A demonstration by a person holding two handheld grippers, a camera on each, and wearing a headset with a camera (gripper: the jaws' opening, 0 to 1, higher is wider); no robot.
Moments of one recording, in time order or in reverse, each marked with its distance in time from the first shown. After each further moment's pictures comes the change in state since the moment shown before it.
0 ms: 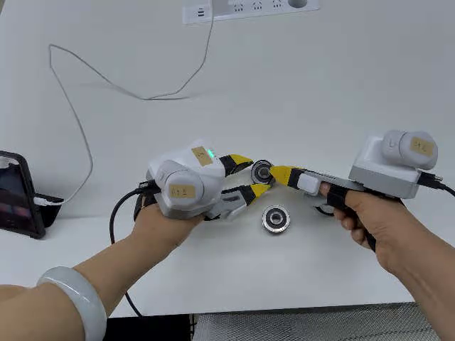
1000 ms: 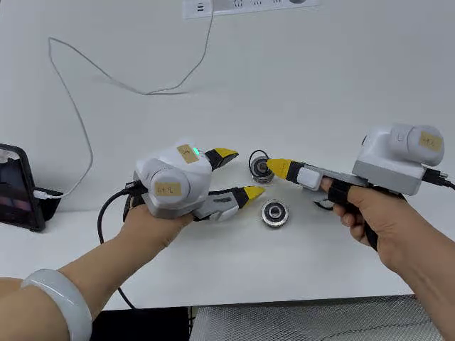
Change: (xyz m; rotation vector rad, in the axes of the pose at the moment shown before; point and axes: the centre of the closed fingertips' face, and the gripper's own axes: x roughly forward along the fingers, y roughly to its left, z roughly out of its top) left arm -0.014 0.004 -0.004 -0.043 -0.016 0.028; right arm -0.010 0.021 0.002 0.011 -0.021 0.050
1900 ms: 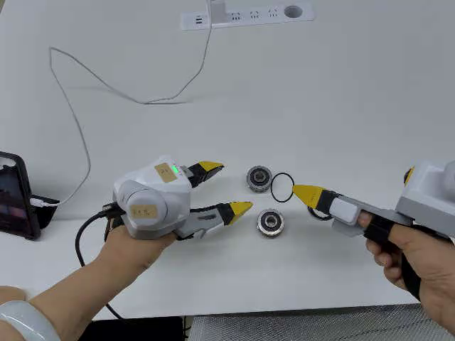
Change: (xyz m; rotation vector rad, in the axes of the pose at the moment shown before) left arm -0.025 0.000 -0.003 -0.024 -0.029 0.027; right arm -0.061 0.001 -0.008 0.051 -0.049 -0.018
